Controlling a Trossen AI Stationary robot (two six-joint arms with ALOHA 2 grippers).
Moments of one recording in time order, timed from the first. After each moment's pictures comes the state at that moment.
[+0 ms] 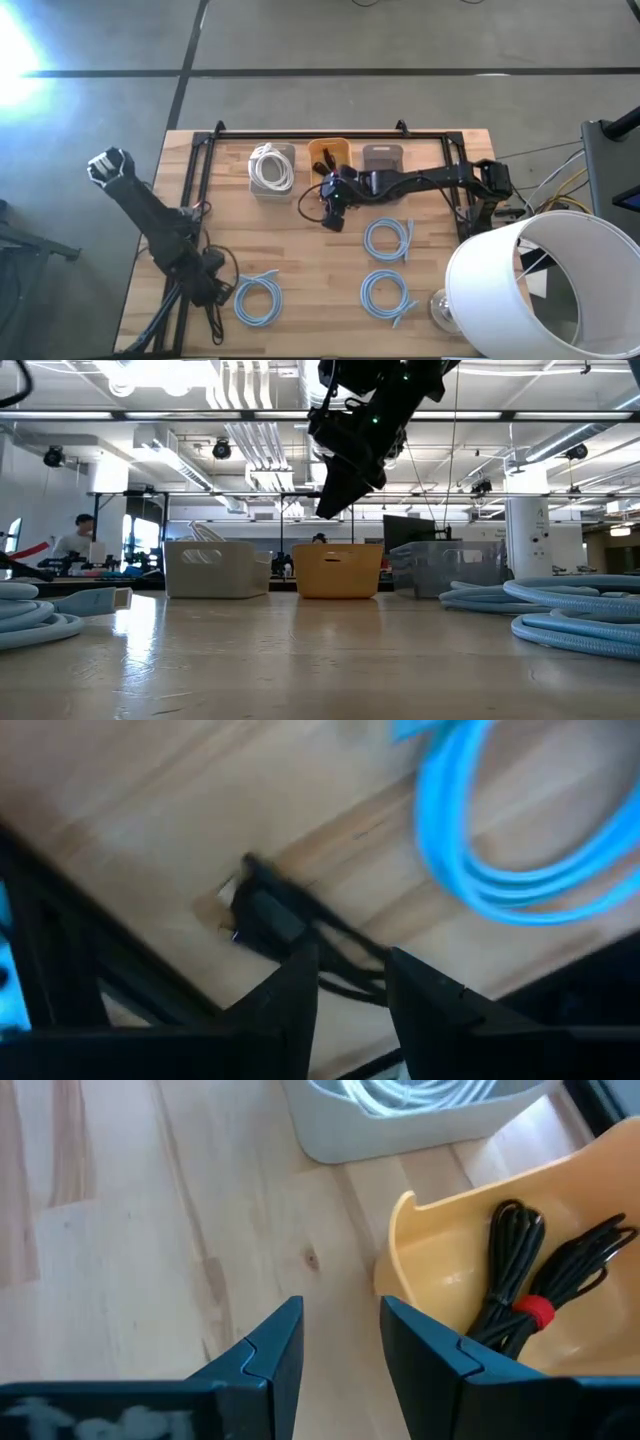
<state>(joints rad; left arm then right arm) -0.89 1.14 0.70 -0.78 0.13 -1.99 -0.06 1.83 1.37 -0.48 0.21 0.17</state>
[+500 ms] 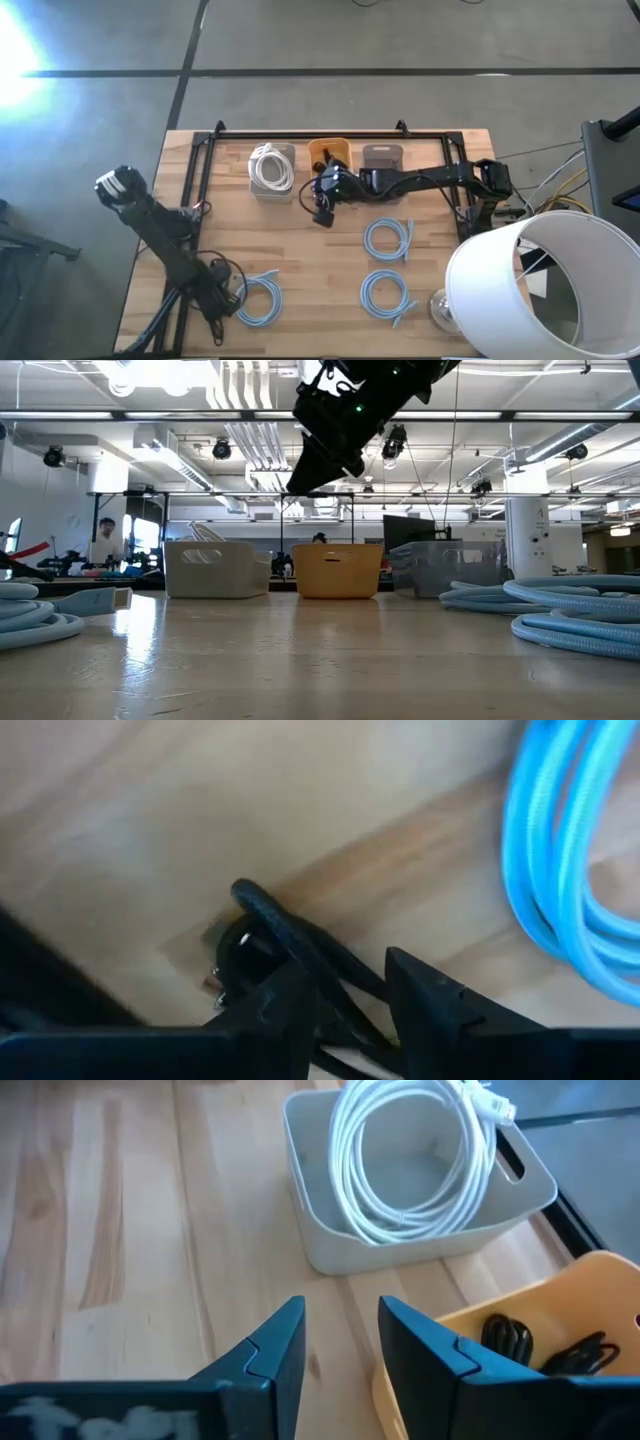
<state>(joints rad) -0.92 1.42 0.70 -0.64 0.14 -2.00 -0.07 1.83 1.37 -0.26 0.21 0.09</state>
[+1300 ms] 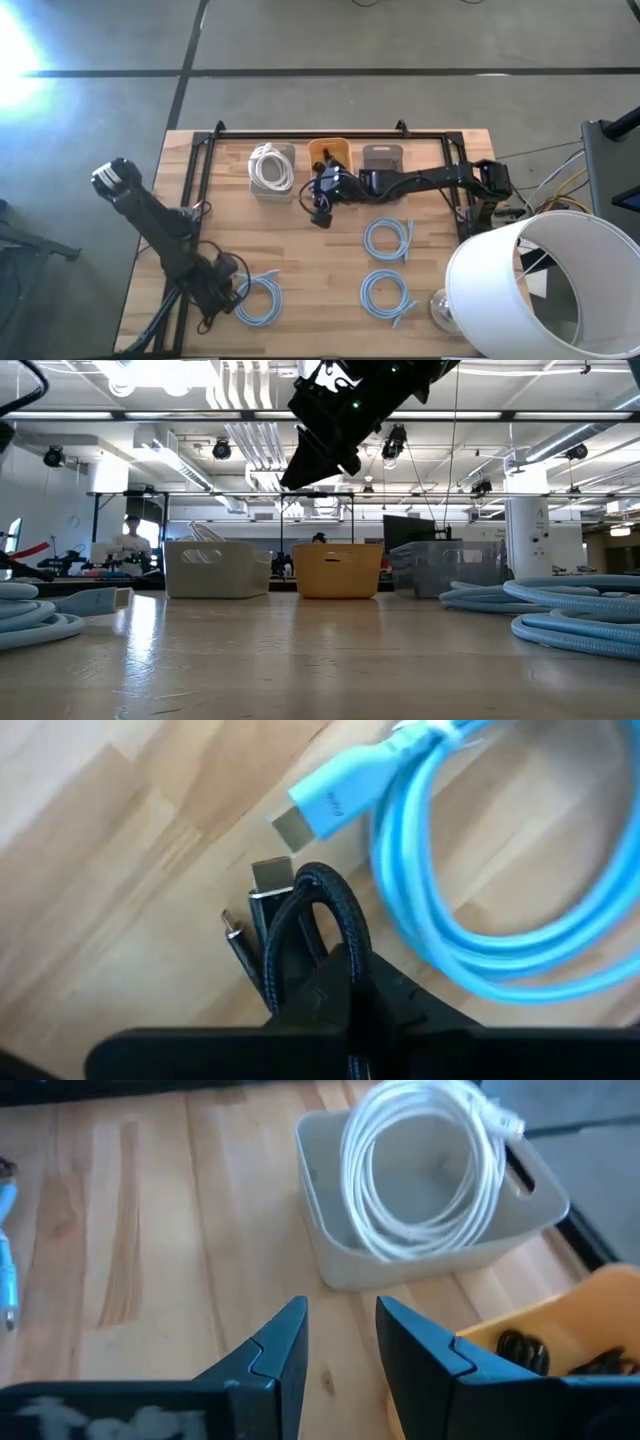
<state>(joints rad) -0.90 1.31 0.71 -0.68 -0.06 -1.75 -0.06 1.83 1.37 -0.21 0.20 0.10</state>
